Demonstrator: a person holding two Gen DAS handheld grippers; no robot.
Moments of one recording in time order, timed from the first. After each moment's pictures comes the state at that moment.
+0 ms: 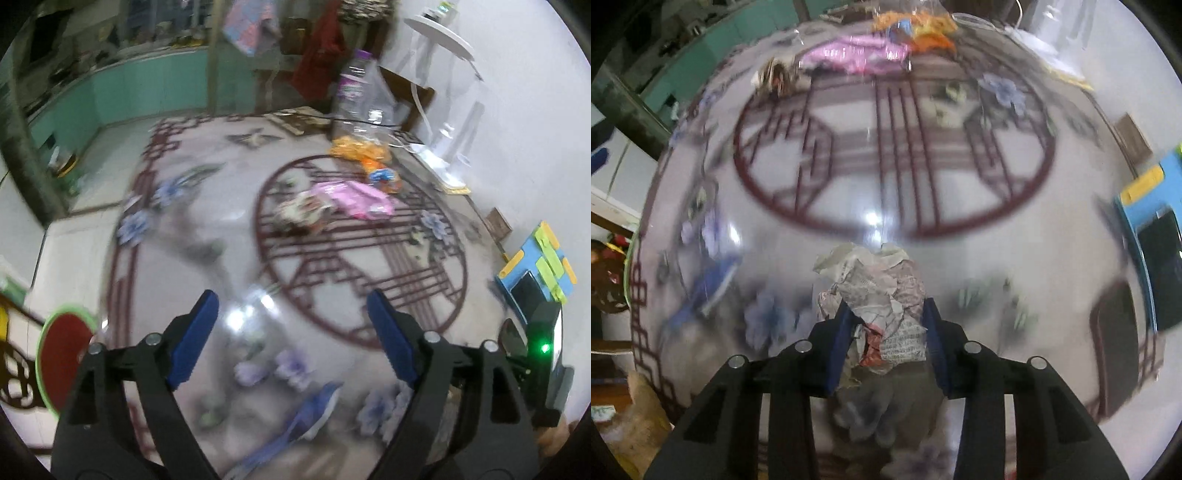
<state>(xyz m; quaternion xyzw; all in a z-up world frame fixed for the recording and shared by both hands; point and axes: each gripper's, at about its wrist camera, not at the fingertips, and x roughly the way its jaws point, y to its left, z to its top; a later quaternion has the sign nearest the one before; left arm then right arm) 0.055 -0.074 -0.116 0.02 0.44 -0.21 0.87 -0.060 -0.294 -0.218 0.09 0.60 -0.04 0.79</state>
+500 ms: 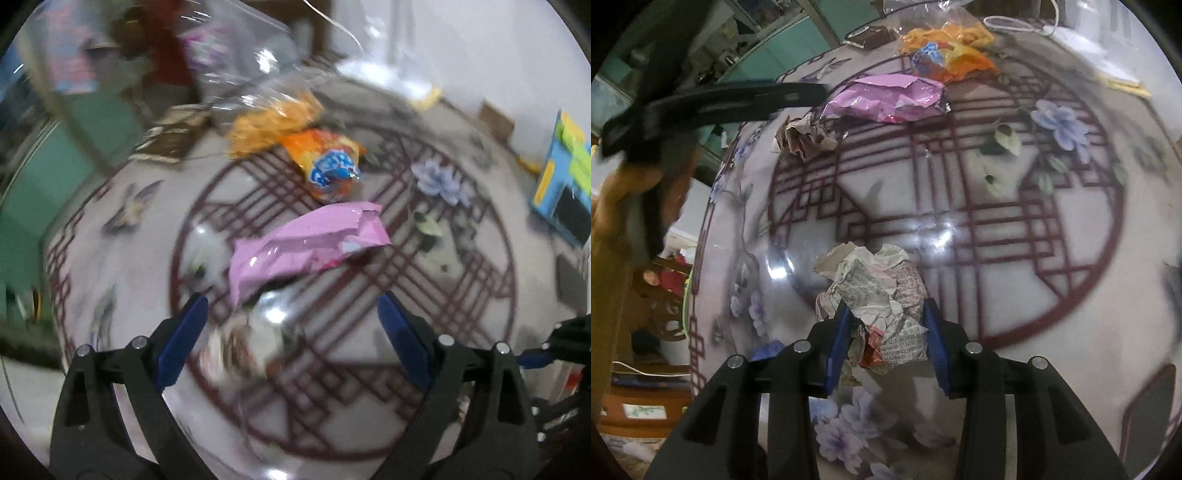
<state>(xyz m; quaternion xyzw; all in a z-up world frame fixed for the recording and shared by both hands) 0.206 -0.257 -0.183 0.28 0.46 -0.35 0.77 0.020 -0.329 -0.222 0.19 0.58 0.06 0.79</state>
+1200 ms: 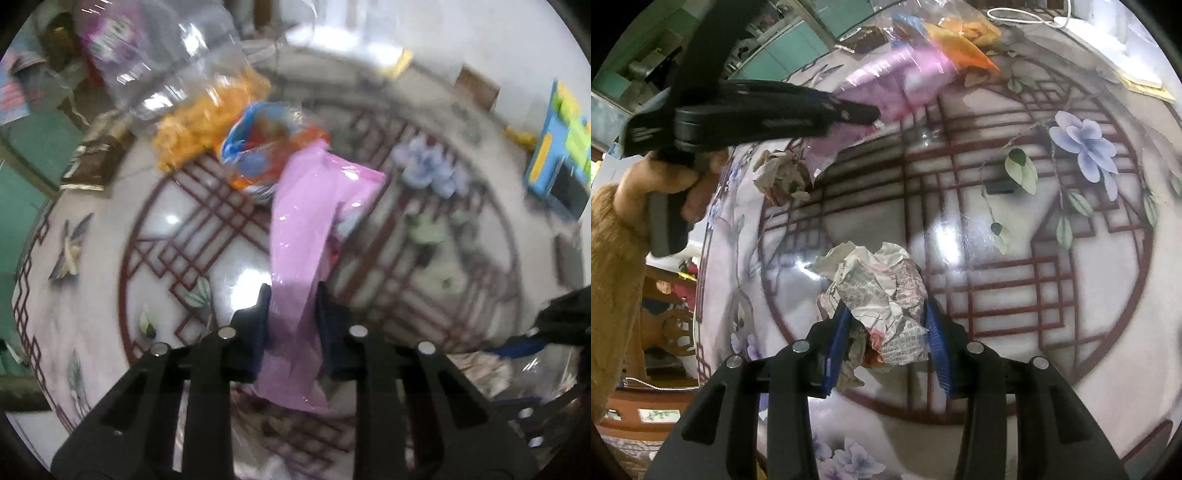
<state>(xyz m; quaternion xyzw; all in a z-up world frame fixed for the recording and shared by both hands) 0.223 -0.293 -0.200 0.29 0.48 -0.41 0.72 0.064 -0.356 -0.232 0.22 0.57 0.08 0.79</state>
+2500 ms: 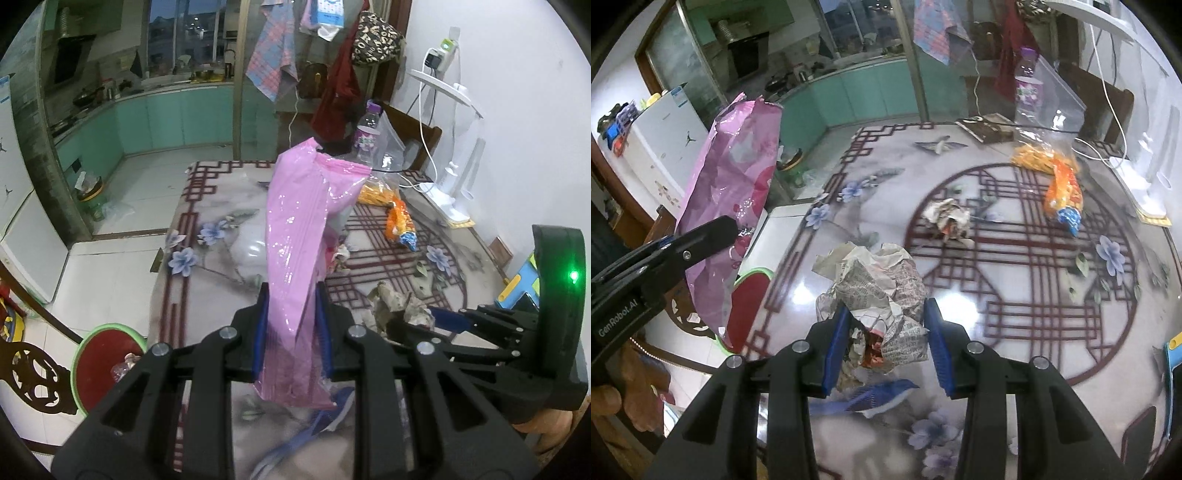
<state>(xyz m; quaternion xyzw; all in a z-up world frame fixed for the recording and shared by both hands) 0.020 -0.015 -0.047 0.01 0.38 -0.16 0.91 0.006 -0.189 -0.102 0.09 0.46 0.12 0.88</state>
